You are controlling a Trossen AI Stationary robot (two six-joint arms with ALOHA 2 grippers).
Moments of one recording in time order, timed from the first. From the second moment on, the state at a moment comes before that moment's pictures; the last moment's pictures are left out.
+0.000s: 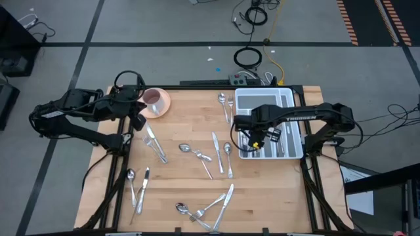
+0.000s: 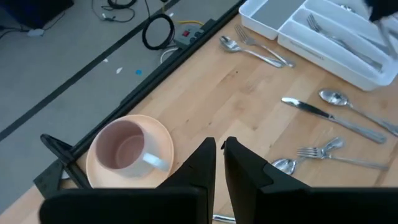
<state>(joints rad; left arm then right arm) -0.02 0.97 1.43 -1.40 -0.52 -0.54 -0.08 1.60 1.28 -1.25 0.16 -1.26</state>
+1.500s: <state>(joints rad) -0.02 0.97 1.43 -1.40 -0.55 -0.54 -0.10 1.84 1.23 -0.95 0.13 -1.25</state>
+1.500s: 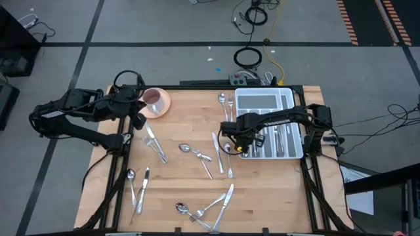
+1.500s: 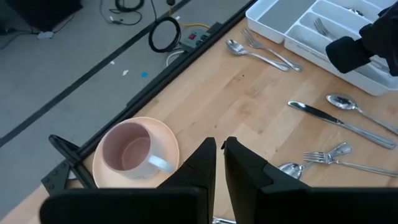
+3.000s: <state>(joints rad) -0.05 0.96 1.14 -1.18 -0.29 -0.59 0.38 1.92 1.48 -0.62 -0.22 -0.27</state>
